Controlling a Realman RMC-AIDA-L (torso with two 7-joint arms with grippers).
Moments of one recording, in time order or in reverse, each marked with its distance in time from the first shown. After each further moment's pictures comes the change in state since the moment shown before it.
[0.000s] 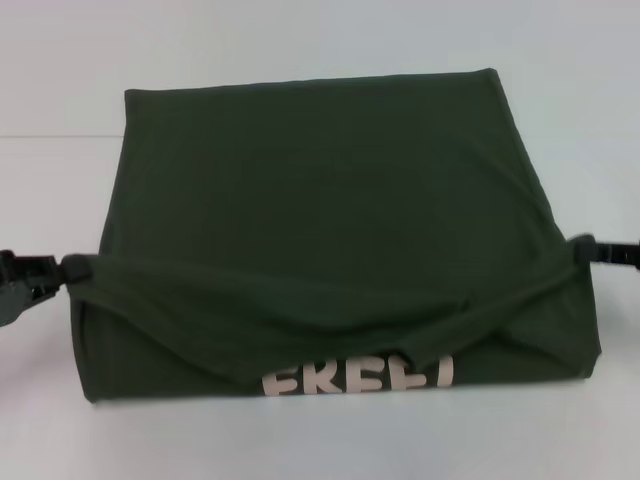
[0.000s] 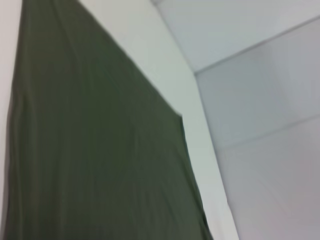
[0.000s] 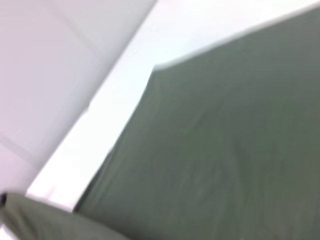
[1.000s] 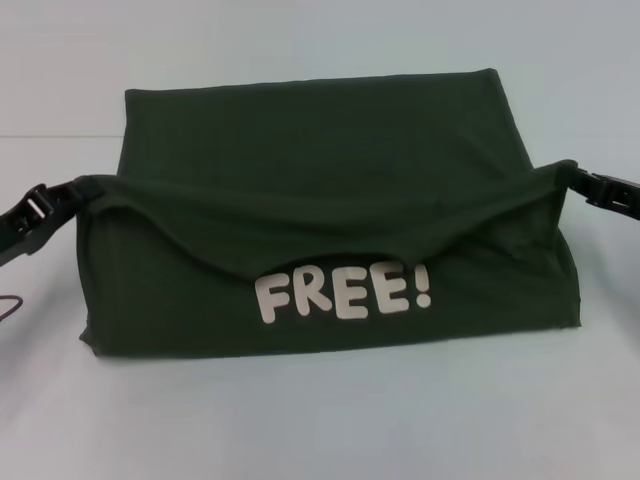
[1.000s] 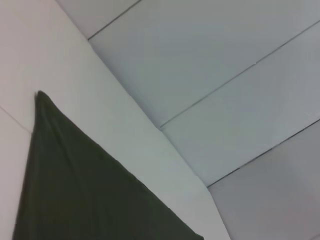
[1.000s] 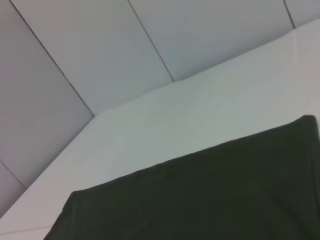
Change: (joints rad) left arm -0.038 -0.117 -0.001 -0.093 -0.281 -0.364 0.259; right arm 0.009 0.161 -0.004 0.055 0.289 0.471 -0.265
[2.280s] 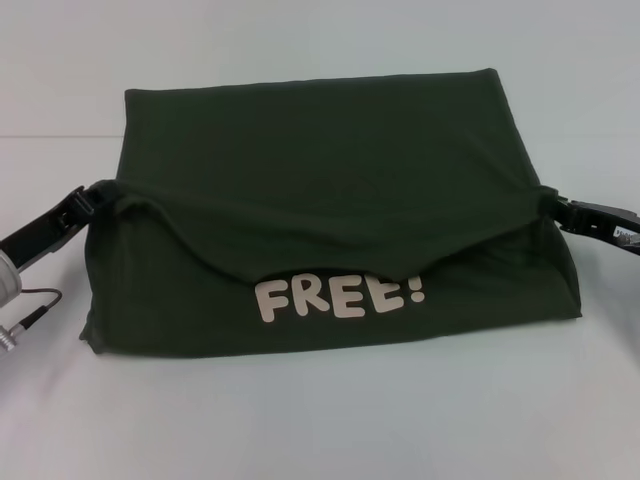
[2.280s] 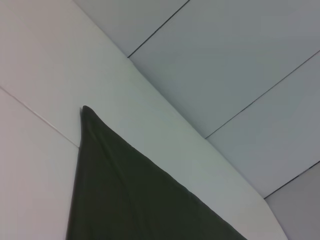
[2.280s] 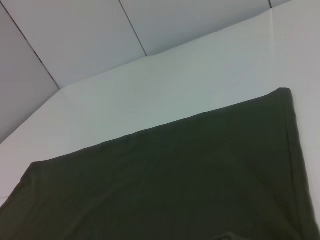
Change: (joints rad) left arm -0.057 -0.060 0.030 -0.049 -0.053 -0.274 0.144; right arm 0.016 0.002 -0.109 0.099 0.040 0.190 -0.070
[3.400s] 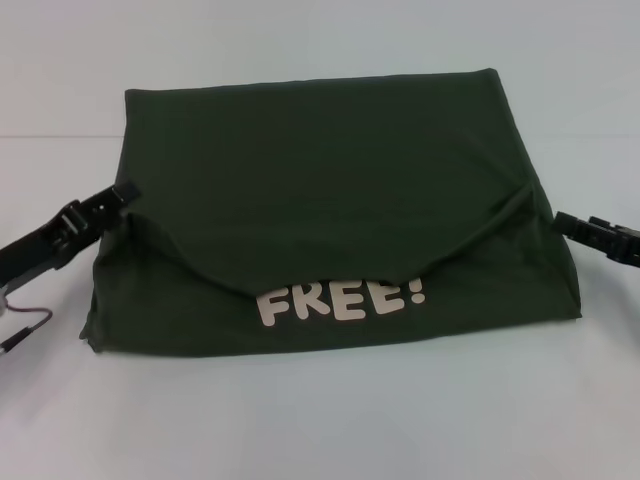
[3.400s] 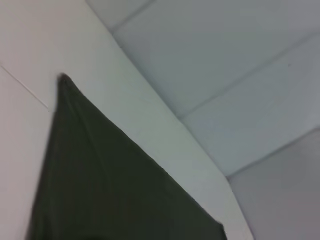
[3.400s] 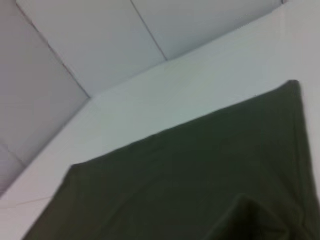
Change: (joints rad) left arm 0.052 0.051 0.055 -0.024 0.009 0.162 -0.107; right arm -0.108 -0.049 0.061 -0.015 0.005 -0.261 0.003
